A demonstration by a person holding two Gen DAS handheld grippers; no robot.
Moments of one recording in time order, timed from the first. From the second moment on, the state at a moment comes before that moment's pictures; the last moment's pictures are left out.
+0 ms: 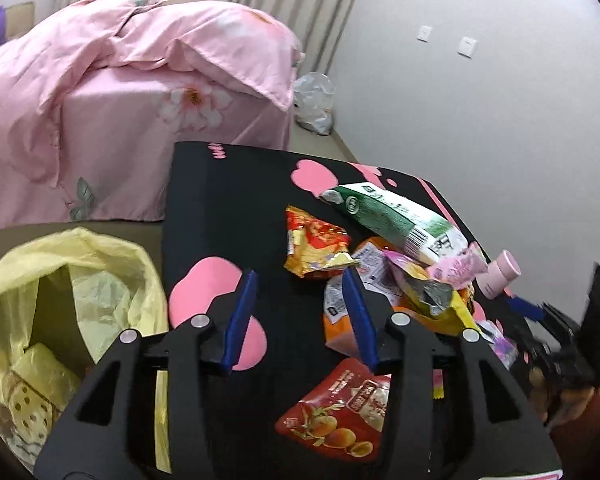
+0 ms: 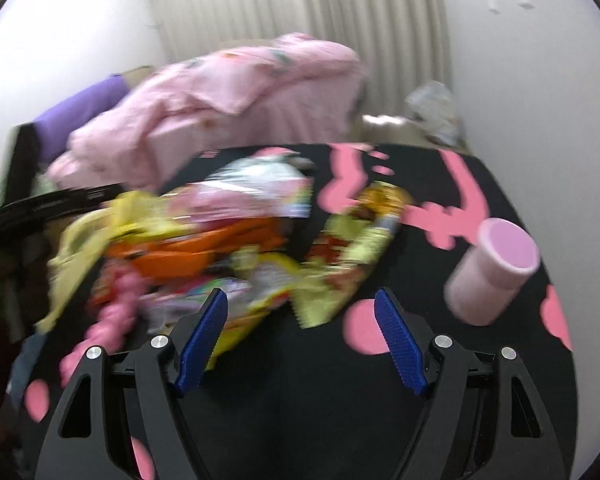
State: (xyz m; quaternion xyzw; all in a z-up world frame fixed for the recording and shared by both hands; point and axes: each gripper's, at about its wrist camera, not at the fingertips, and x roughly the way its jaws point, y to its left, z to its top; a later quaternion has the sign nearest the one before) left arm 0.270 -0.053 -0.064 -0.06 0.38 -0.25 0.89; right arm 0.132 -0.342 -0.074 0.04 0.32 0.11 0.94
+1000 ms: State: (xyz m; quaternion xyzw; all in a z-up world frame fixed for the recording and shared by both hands) left arm 0.346 -0.100 -0.091 0.04 0.42 -0.26 0.87; right arm 0.083 -0.307 -0.070 -0.03 0.35 0.19 0.92
